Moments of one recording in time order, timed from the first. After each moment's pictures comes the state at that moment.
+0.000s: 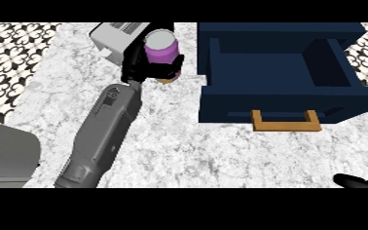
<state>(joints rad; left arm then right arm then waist) -0.79 0.00 0.05 -0.78 0.15 0.11 -0.21 0.09 -0.09 -0.33 -2.24 -0.08 0.08 0.29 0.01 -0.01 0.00</state>
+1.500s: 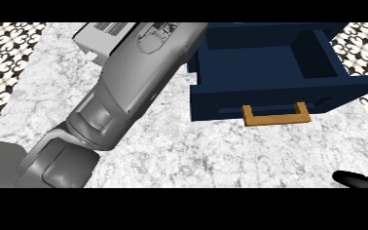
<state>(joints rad) -1.48 0.00 -0.18 -0.54 0.33 0.44 0.17 0.03 -0.11 -0.31 -2.25 -0.09 0.08 0.33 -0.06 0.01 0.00</state>
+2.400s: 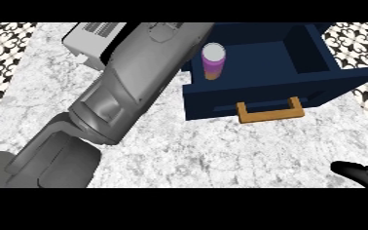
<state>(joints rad) -1.60 0.00 -0.30 -0.33 0.45 0.61 0.08 -0.05 -0.16 -0.30 -2.23 -0.07 0.09 0.37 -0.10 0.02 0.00</state>
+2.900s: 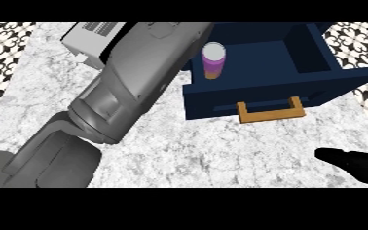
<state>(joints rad) -1.61 0.00 -0.30 -0.31 0.53 0.64 0.04 -0.12 -0.25 -0.23 -2.19 0.09 0.13 0.27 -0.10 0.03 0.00</state>
